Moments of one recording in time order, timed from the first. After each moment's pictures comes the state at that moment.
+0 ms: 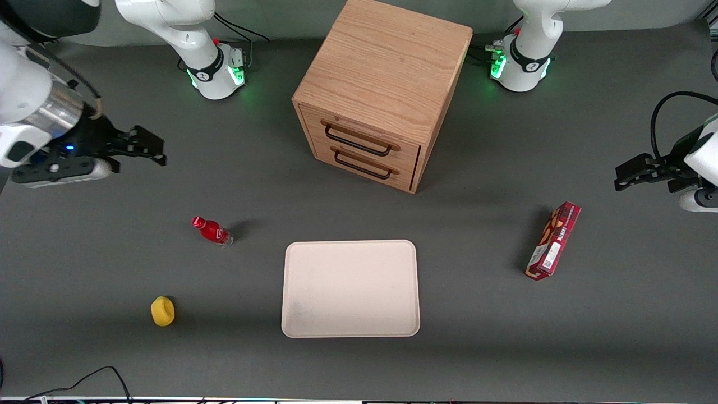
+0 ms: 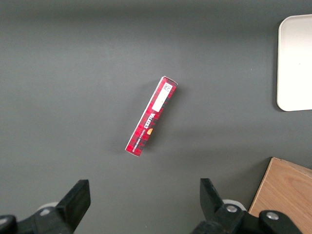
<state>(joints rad) 0.01 0.05 0.20 -1.54 0.07 1.57 0.02</state>
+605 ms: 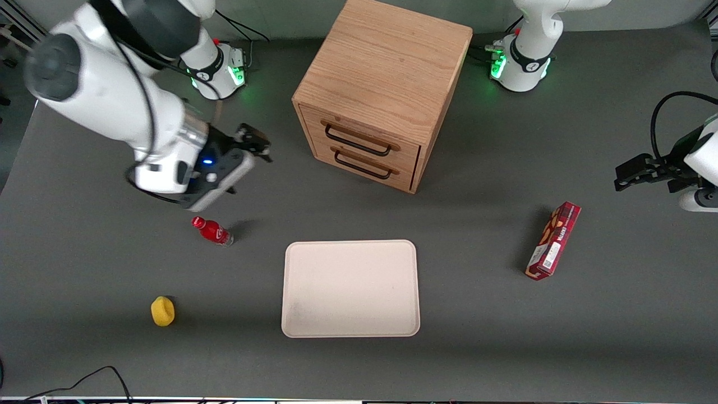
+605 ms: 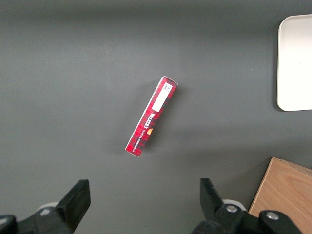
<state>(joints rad) 0.08 0.33 0.46 -1.36 0.14 1.69 -0.18</state>
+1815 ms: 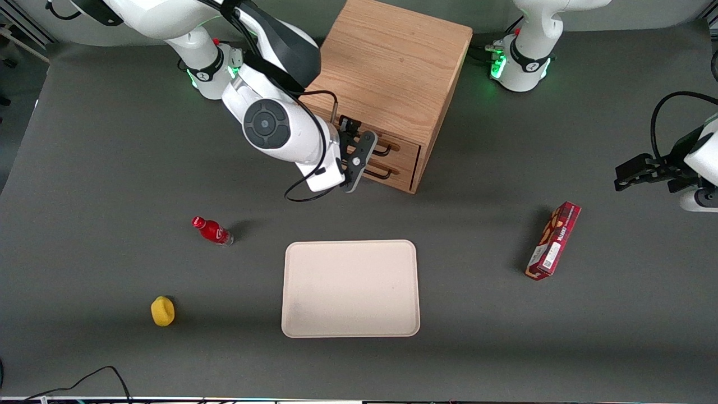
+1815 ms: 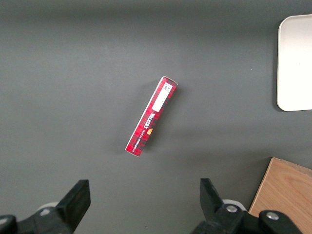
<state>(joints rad) 0.21 0.52 0.60 -1.45 0.13 1.81 -0.31</state>
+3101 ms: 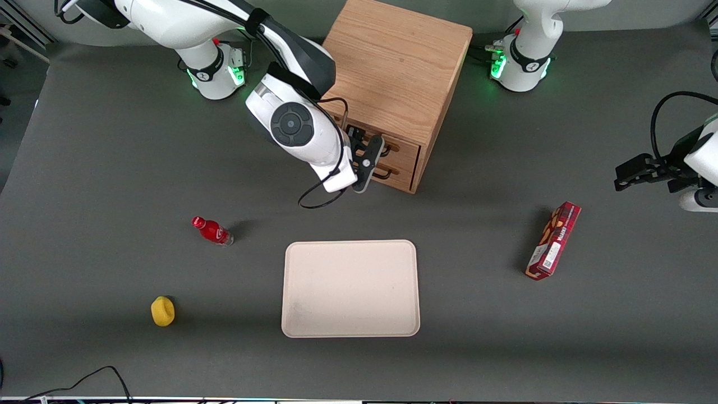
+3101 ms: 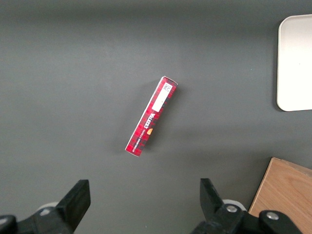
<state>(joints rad) 0.22 0.53 0.62 -1.56 0.04 1.97 -0.36</state>
